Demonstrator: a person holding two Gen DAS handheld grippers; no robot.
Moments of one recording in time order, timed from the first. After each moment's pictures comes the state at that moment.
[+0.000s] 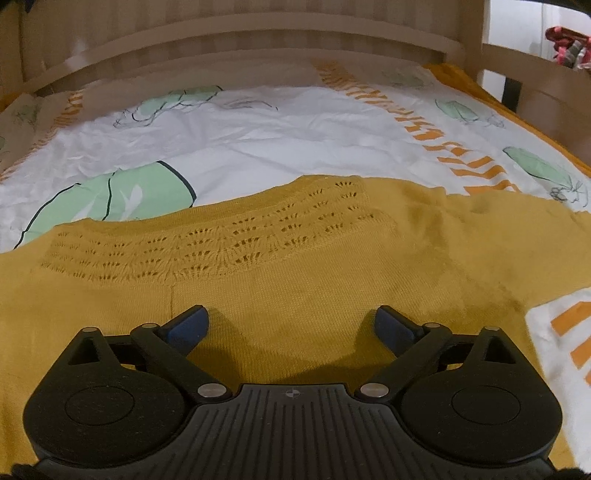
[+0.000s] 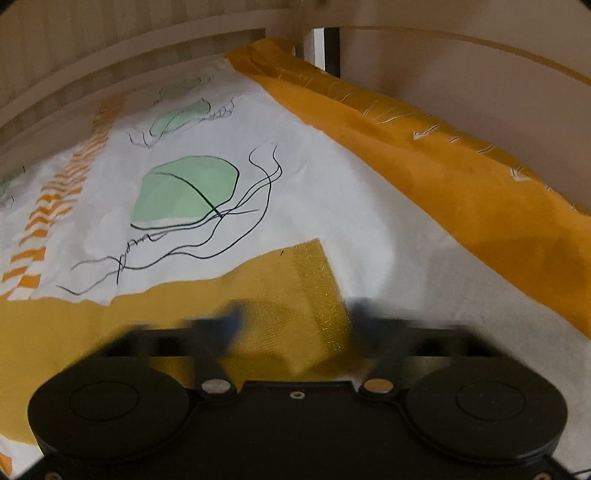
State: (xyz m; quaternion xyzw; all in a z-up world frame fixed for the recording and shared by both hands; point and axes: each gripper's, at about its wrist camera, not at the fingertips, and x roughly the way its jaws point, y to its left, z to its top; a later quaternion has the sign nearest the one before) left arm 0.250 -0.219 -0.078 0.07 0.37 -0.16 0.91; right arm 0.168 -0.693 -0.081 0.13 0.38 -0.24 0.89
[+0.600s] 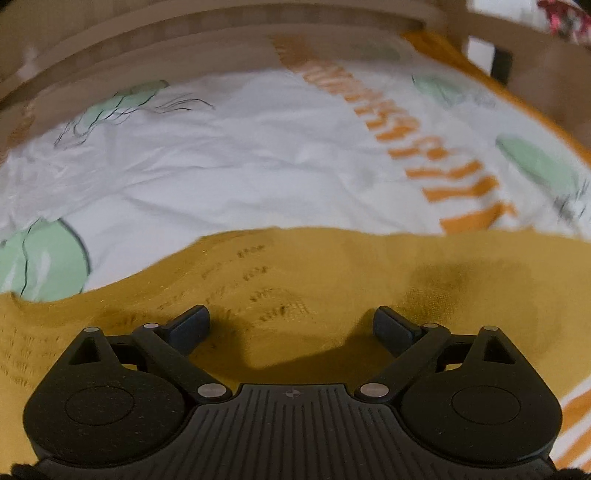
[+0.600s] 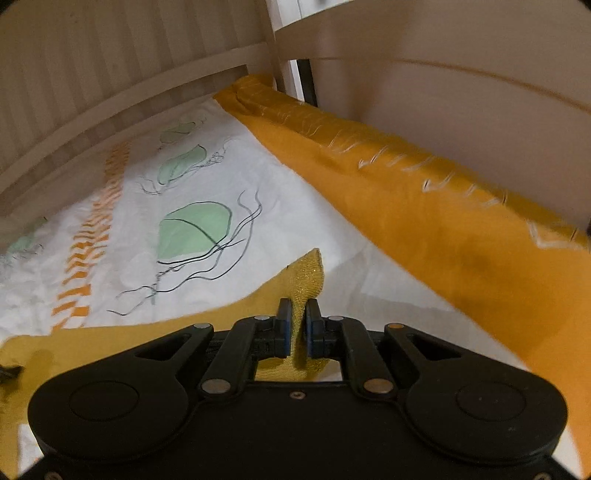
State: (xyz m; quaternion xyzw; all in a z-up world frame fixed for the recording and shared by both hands) left arm 0.317 -0.318 -0.080 0.12 0.40 -0.18 0.89; right arm 0.094 -0.702 -0.028 0.21 0.33 -0.23 0.89
